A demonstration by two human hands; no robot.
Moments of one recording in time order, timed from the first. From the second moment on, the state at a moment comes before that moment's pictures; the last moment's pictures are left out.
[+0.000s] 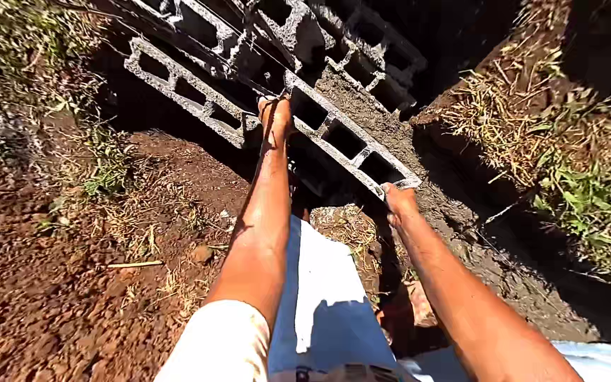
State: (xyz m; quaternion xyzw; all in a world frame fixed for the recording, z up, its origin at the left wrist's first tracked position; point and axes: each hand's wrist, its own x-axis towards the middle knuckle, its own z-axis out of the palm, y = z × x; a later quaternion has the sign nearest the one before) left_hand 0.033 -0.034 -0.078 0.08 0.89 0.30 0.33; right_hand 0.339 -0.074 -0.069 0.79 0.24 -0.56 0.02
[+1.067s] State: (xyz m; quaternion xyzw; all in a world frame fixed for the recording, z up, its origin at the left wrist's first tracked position) left_hand 0.036 -0.075 -0.071 -0.01 0.82 0.45 0.34; right_hand 0.341 -0.072 -0.067 0.77 0.30 -0.56 0.01
